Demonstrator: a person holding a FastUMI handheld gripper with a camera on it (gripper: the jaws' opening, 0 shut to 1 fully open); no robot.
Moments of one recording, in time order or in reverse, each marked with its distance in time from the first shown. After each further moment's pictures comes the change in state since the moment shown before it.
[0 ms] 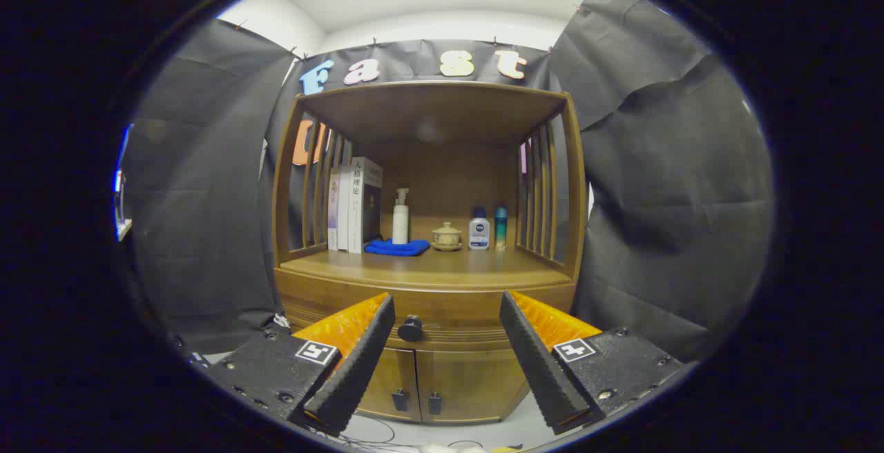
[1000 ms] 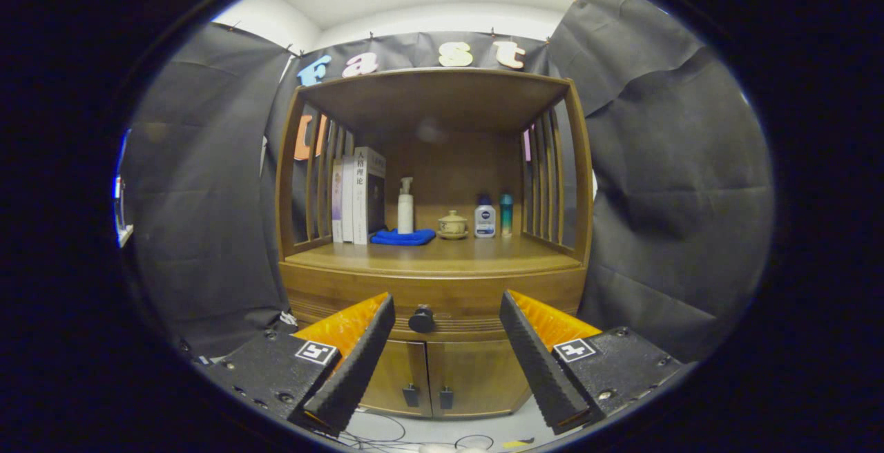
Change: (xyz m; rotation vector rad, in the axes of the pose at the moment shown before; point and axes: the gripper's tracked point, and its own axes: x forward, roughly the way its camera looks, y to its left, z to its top) arm 0.017 0.011 -0.028 0.048 0.046 0.004
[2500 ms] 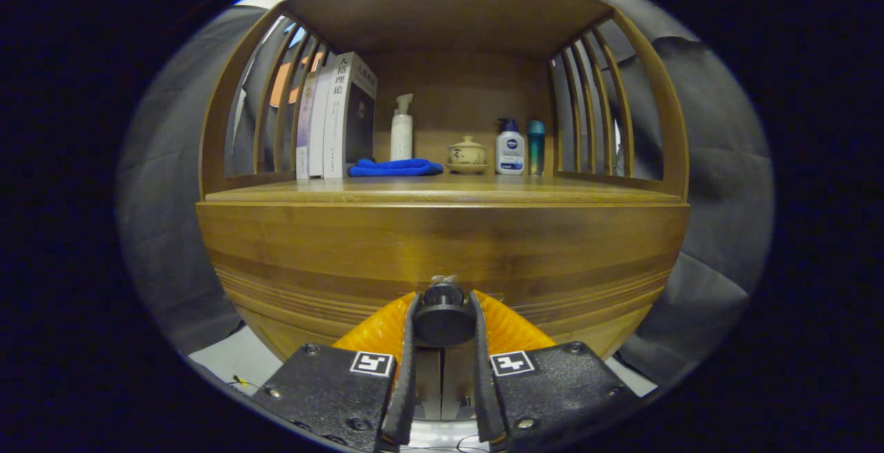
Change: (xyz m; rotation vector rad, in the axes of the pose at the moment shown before) arm 0.174 0.027 -0.105 -0.027 0.179 -0.026
